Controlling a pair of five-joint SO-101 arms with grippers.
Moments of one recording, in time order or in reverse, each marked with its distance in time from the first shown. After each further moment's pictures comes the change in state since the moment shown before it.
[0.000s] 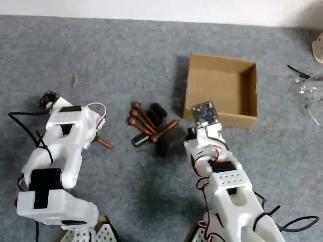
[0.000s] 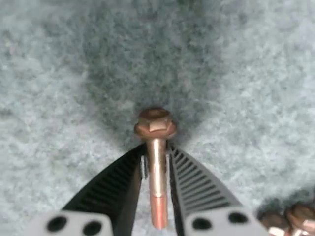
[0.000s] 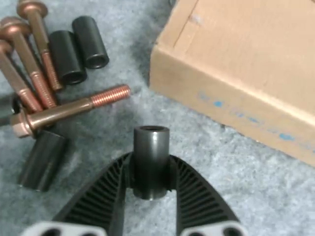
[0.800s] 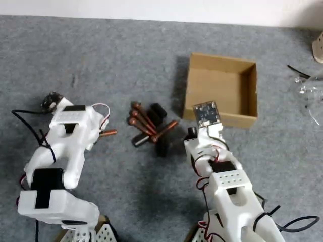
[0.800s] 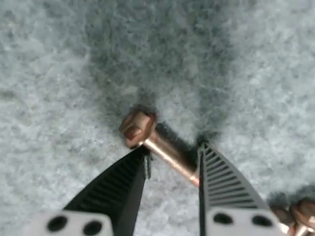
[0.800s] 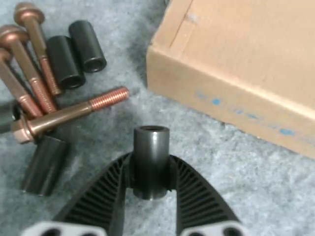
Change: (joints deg) left arm 4.3 0.4 0.5 1.3 5.1; right arm 0.0 0.0 0.0 0.0 -2.8
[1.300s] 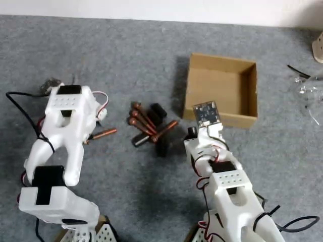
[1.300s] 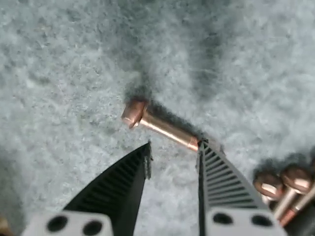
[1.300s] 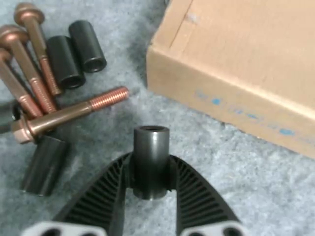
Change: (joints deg) left arm 0.1 0.4 -15.5 20.8 -3.7; right arm 0.0 0.0 0.0 0.0 0.0
